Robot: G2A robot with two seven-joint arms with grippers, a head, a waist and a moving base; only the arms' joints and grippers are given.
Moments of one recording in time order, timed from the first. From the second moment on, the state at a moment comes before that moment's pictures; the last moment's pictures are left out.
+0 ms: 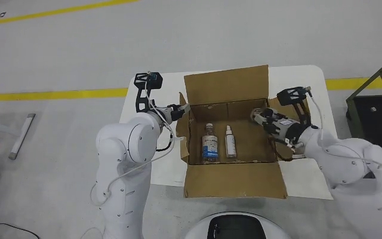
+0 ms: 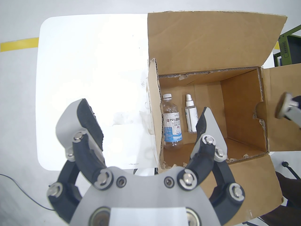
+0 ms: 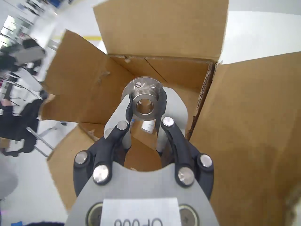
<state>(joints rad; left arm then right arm) 0.79 -1.47 -1.31 -1.93 1.32 0.19 -1.43 -1.19 -1.17 1.39 -2.03 -0.81 0.16 0.94</state>
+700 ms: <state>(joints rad) 0.79 -1.47 -1.31 -1.93 1.32 0.19 -1.43 -0.92 -1.25 0.98 -1.63 -1.13 0.41 0.99</state>
